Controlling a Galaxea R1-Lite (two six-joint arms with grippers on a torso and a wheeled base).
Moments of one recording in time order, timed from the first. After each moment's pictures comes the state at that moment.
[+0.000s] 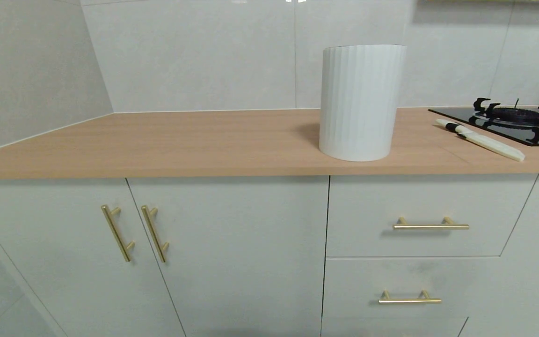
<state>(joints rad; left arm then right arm) 0.00 0.00 0.00 0.00 0.00 0.00 0.00 0.00 0.00 0.00 0.04 -0.03</state>
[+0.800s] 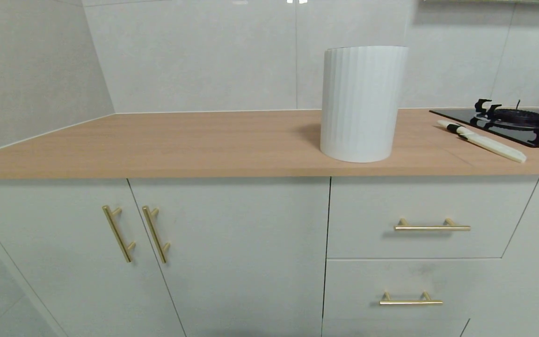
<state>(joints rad) 0.00 0.00 0.00 0.00 0.00 0.00 0.00 0.00 0.00 0.00 0.04 -0.03</state>
